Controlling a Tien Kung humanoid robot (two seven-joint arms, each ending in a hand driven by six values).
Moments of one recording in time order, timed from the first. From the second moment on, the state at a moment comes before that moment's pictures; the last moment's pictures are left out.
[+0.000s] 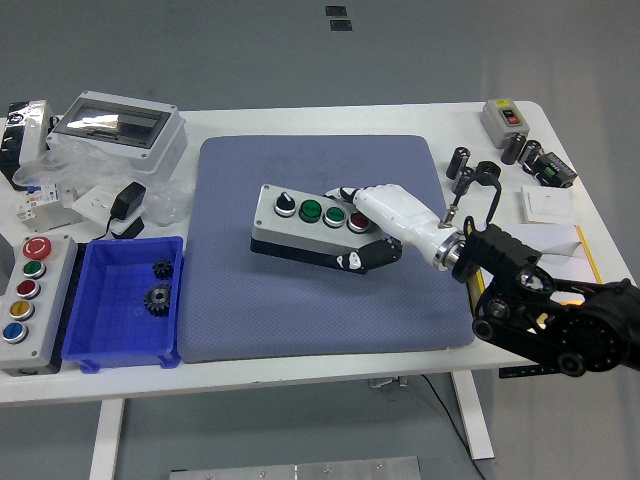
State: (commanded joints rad) left arm -0.02 0.12 -1.58 -0.22 1.46 0.05 0.40; right arm 0.78 -0.47 0.22 1.27 -1.65 -0.39 0.06
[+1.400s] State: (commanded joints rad) left arm -0.04 0.12 -1.60 -0.22 1.50 0.05 0.40; right arm 0.77 -0.51 0.22 1.23 -1.65 -0.24 0.09
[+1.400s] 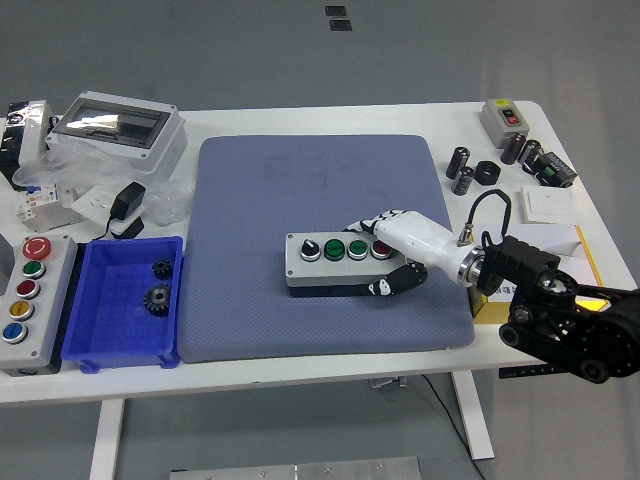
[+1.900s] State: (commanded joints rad) left arm -0.04 0.13 -1.60 -0.22 1.51 0.04 0.41; right arm 0.79 -0.54 0.19 1.25 -1.56 -0.20 0.10
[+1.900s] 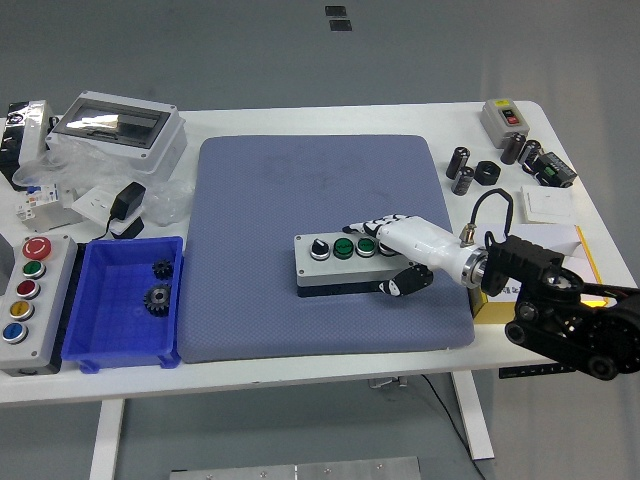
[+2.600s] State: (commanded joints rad) left arm -0.03 0.13 -1.61 -0.22 1.54 0.04 0.41; right arm 0.81 -0.56 0.18 1.27 -1.49 -0.13 0.10
